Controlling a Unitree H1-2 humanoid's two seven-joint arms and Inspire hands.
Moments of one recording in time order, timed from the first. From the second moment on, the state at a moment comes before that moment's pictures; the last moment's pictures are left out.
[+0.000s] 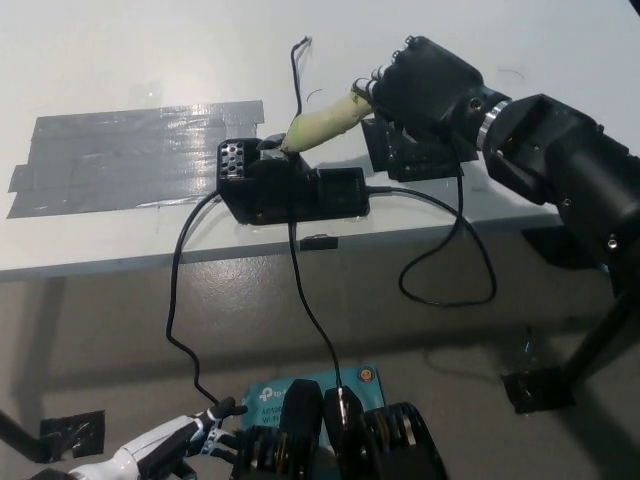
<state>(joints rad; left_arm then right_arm) -0.09 0.51 -0.30 -0.10 -0.11 0.46 -0.46 -1.13 -0.37 0.72 0.71 -1.14 -0.29 -0.07</state>
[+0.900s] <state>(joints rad) -0.10 0.52 -0.32 -0.11 -0.11 0.46 -0.46 -1.08 -0.32 0.71 0.71 -1.15 -0.25 -0.14</state>
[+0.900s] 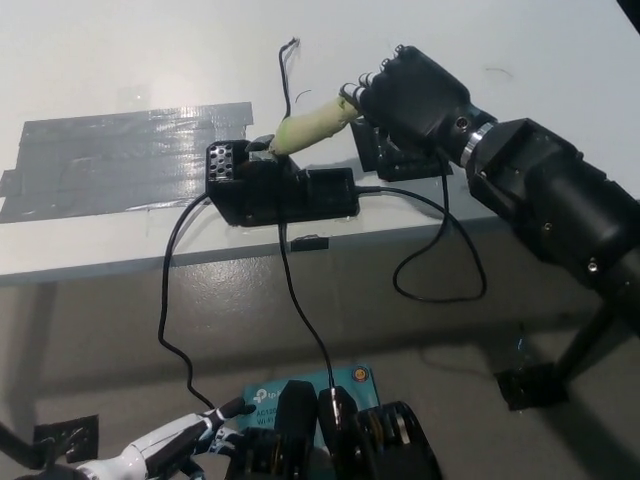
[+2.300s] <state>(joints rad) -0.08 0.52 -0.31 -0.10 -0.11 0.46 -0.46 -1.01 -0.36 0.69 0.17 -1.26 -0.01 0.35</state>
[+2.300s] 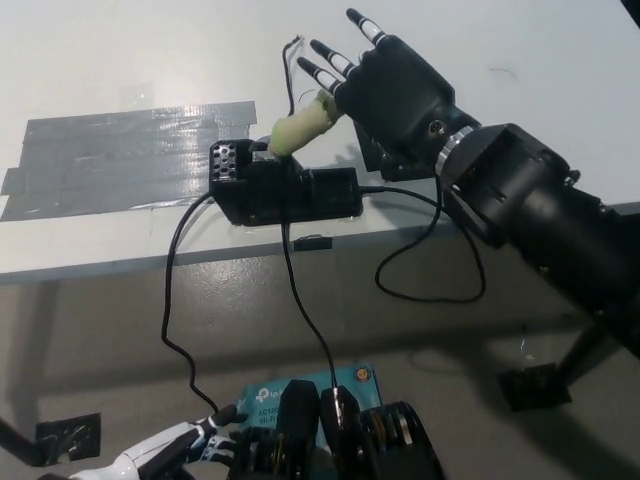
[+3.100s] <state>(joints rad) -0.02 0.53 -0.27 -0.10 -0.11 0.46 -0.46 -0.79 -0.42 0.38 -0.34 -1.01 0.09 0.85</state>
